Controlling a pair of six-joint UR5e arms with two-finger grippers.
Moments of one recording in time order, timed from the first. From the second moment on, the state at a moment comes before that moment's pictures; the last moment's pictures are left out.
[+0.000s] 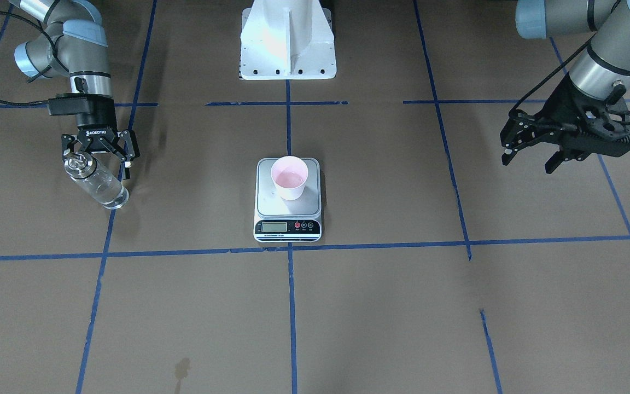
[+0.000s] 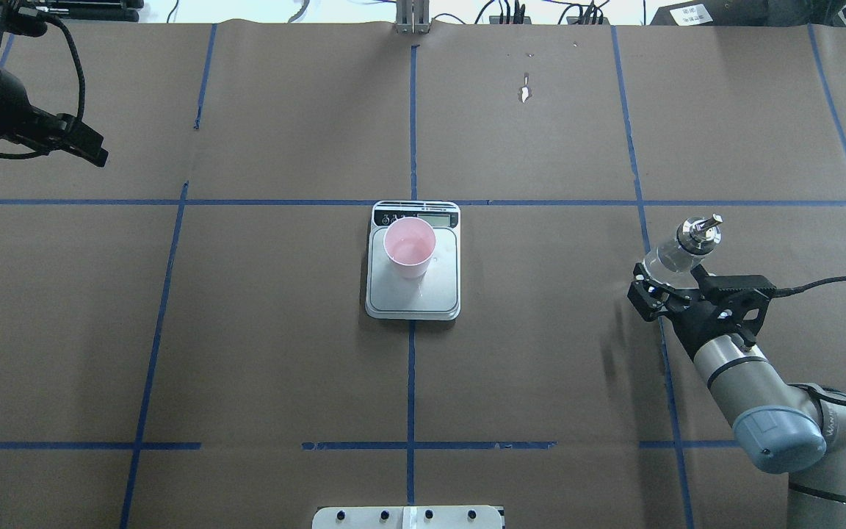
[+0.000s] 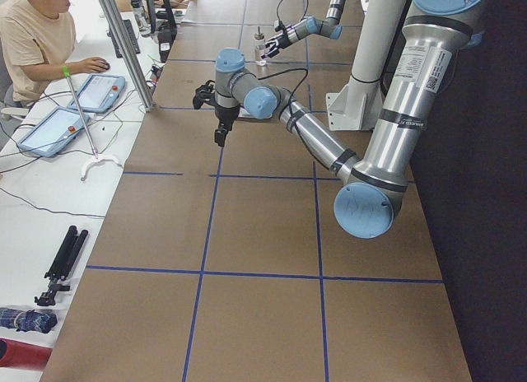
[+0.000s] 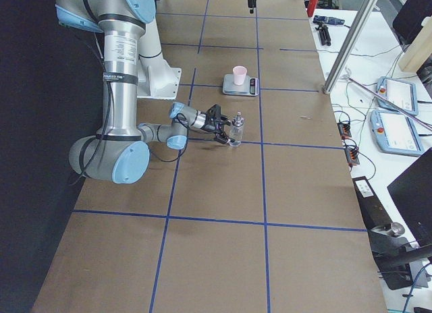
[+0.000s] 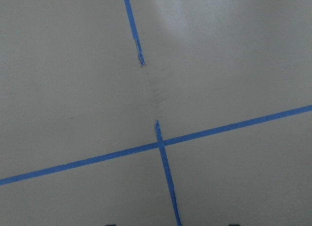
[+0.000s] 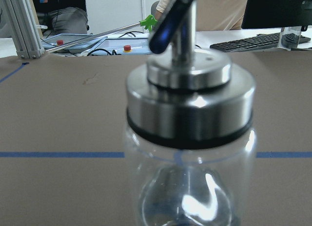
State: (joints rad) left arm -1.07 -1.85 -1.97 -1.56 -2.17 -0.56; right arm 0.26 -1.66 1.71 -0.58 0.73 1.28
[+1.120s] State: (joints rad) left arm -1.07 -1.86 -1.96 -1.56 -2.17 -0.56; right arm 0.26 -1.63 1.66 -0.58 0.69 1.27
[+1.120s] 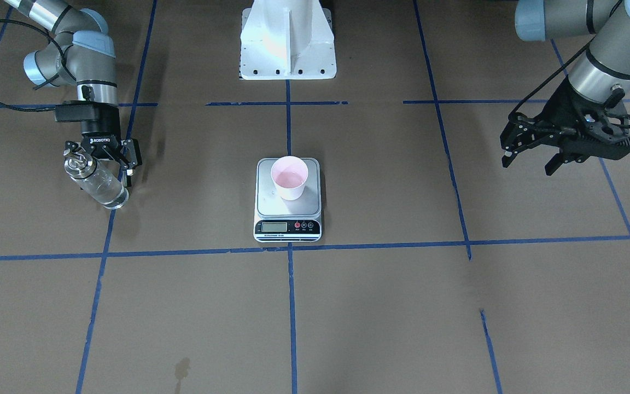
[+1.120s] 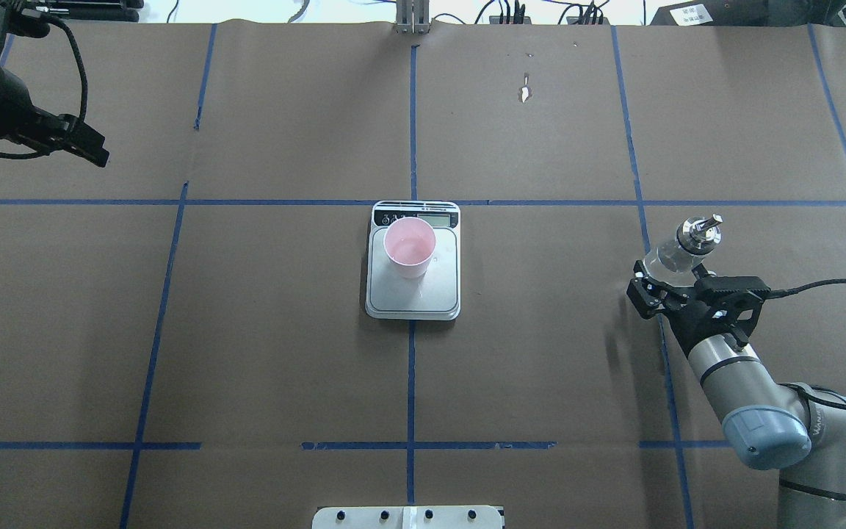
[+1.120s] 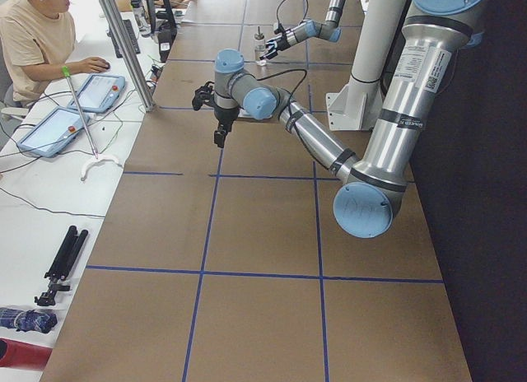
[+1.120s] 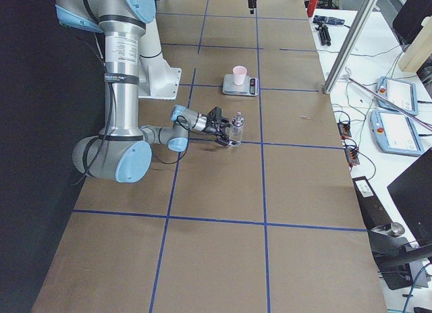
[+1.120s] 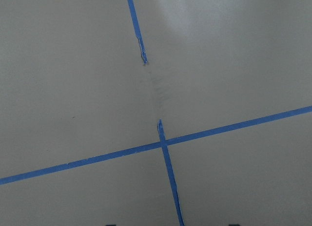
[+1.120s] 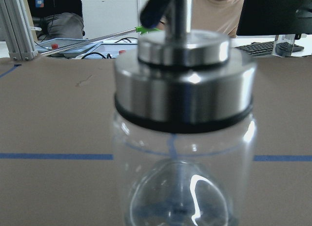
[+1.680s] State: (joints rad) left arm -1.07 -1.86 -1.96 -1.56 -2.16 -0.56; right arm 0.26 -1.63 1.65 -0.58 0.69 1.27
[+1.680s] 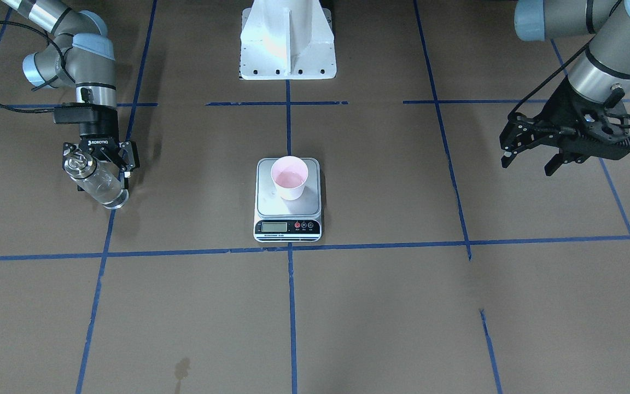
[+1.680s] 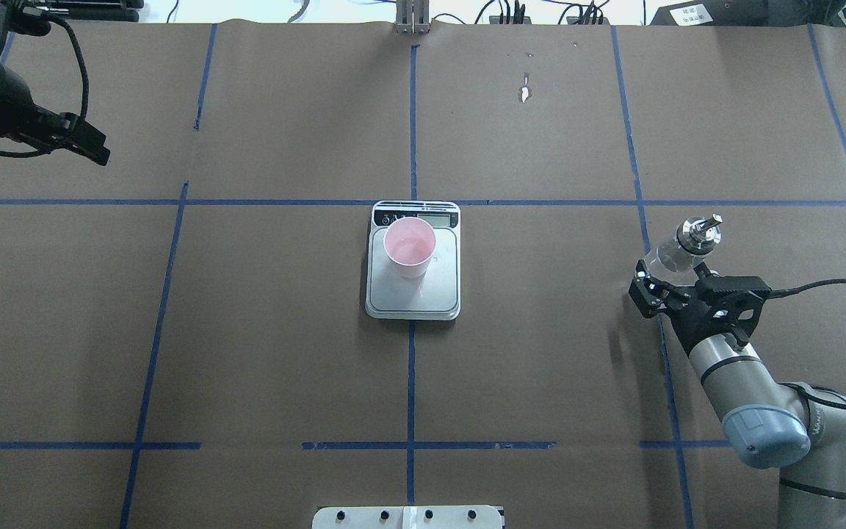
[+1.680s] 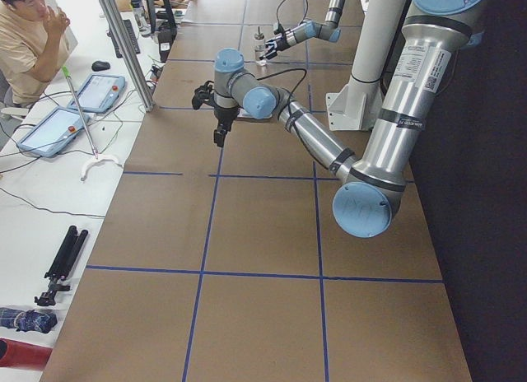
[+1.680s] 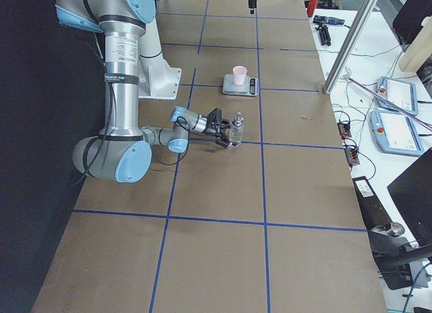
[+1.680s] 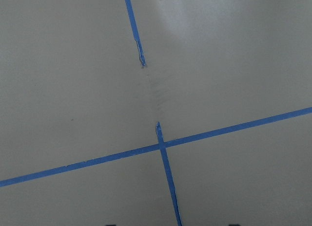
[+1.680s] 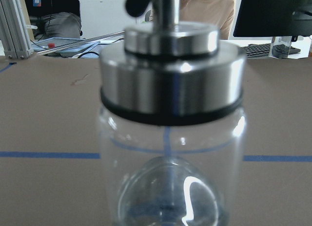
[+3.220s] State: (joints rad) left arm -1.07 -1.86 -1.97 -1.56 -2.16 -0.56; right arm 0.28 -1.59 1.62 -0.48 0.63 1.25
